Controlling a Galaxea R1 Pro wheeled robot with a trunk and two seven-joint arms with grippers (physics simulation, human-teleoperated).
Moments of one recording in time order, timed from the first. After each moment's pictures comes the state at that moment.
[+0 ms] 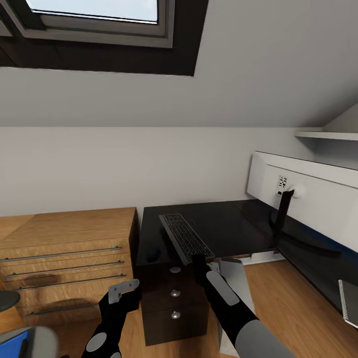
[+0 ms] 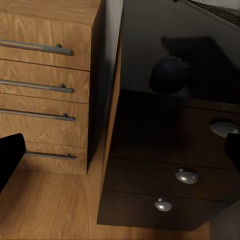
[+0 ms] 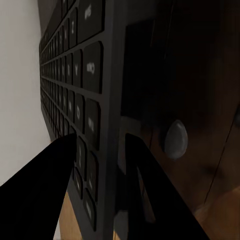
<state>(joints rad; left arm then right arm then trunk) -0.04 0.06 -0.40 -1.56 0.40 0.25 0.60 -0.59 0.17 0.34 -0.74 -1.61 -0.18 -0.32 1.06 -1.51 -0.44</state>
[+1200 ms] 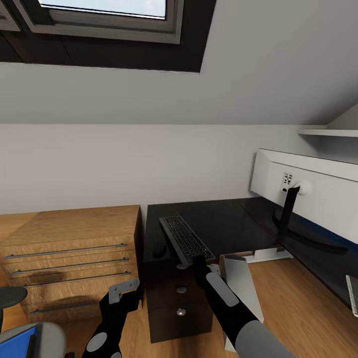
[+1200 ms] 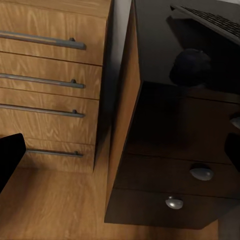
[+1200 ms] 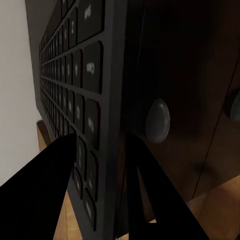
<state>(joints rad) -0.04 0.06 -0.40 -1.56 0.40 0.25 0.60 -0.59 0.17 0.34 -0.72 -1.60 -0.18 -0.31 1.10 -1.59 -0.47</state>
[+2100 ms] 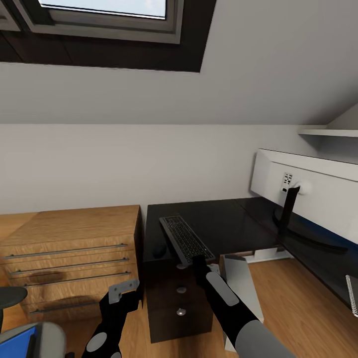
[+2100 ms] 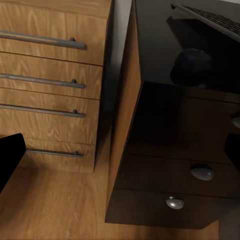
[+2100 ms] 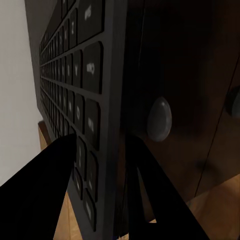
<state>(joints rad) -0.04 0.06 -0.40 -1.56 0.40 0.25 0.60 -0.59 0.17 0.34 -0.73 -1.61 -0.18 -0.32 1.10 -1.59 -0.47</state>
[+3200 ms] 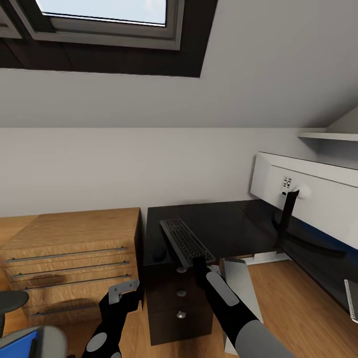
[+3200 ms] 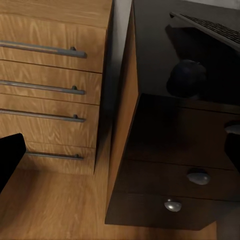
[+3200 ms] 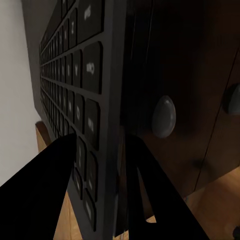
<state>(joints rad) -0.04 0.06 -0.40 -1.56 0.40 0.25 0.60 -0.59 0.17 0.34 -0.73 -1.61 -0.18 -0.36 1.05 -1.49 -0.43</state>
